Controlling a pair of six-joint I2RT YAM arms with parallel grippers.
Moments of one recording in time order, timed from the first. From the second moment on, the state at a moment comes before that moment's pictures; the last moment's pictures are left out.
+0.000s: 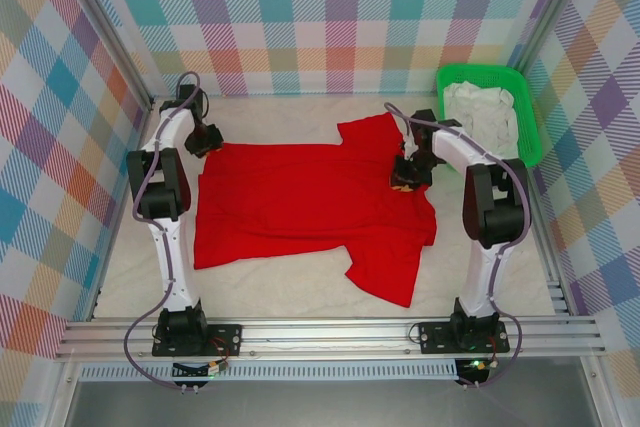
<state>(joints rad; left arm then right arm) 0.10 2.38 2.05 -0.93 0.04 -0.36 0.20 1.98 1.48 -0.94 -0.31 0.26</state>
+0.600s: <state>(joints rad) 0.10 2.50 2.23 -0.95 0.03 -0.26 0.21 1.97 1.38 -0.89 -0.31 0.28</state>
